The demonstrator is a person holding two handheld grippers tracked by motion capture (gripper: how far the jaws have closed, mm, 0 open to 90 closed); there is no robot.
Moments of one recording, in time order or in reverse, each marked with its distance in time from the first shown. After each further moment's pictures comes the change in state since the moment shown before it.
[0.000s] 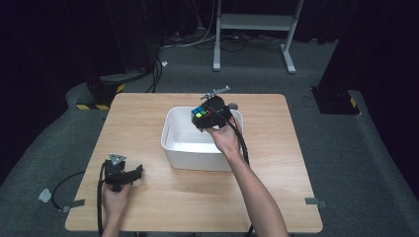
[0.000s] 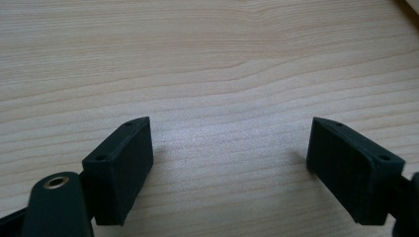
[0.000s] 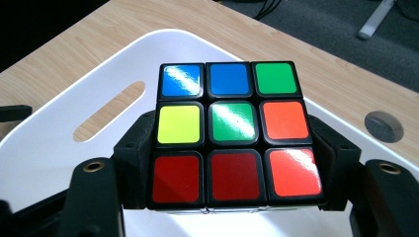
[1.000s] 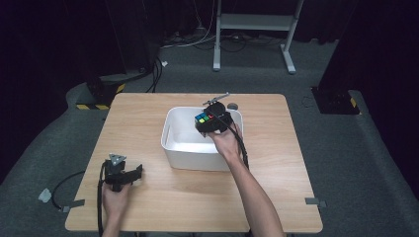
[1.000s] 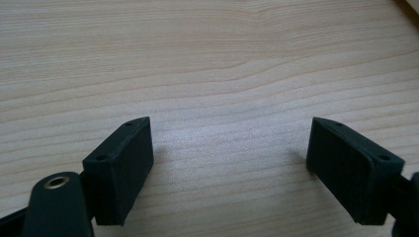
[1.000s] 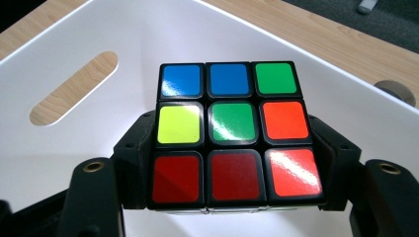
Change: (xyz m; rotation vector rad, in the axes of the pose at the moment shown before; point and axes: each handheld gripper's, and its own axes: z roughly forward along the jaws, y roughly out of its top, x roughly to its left) left arm 0.000 0.000 0.000 -0.001 0.002 -0.001; right arm -0.008 -0.019 0.022 0.061 -0.021 0.037
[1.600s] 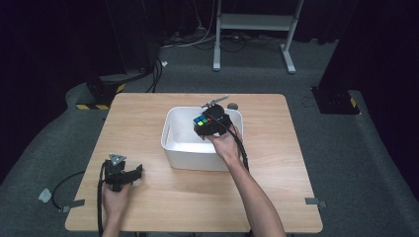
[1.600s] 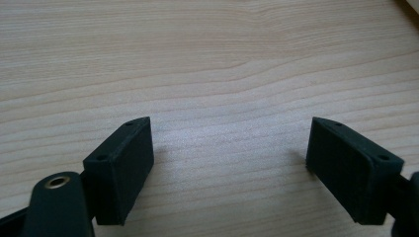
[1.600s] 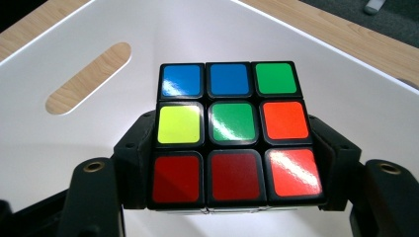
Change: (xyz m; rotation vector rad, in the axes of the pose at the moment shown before) left arm 0.000 0.000 0.000 0.000 0.001 -0.001; right arm 0.008 -0.005 -0.005 -0.003 0.017 -0.020
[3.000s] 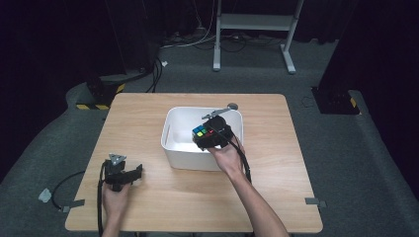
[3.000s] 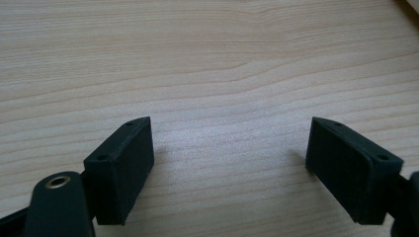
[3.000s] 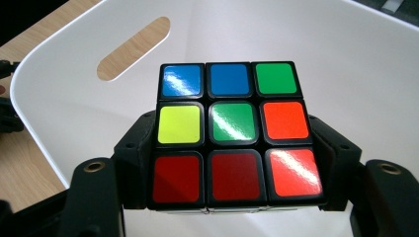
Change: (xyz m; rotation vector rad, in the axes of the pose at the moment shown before) left arm 0.000 0.000 0.000 0.000 0.001 0.000; right arm 0.020 -0.028 -0.020 -0.016 0.040 -0.013
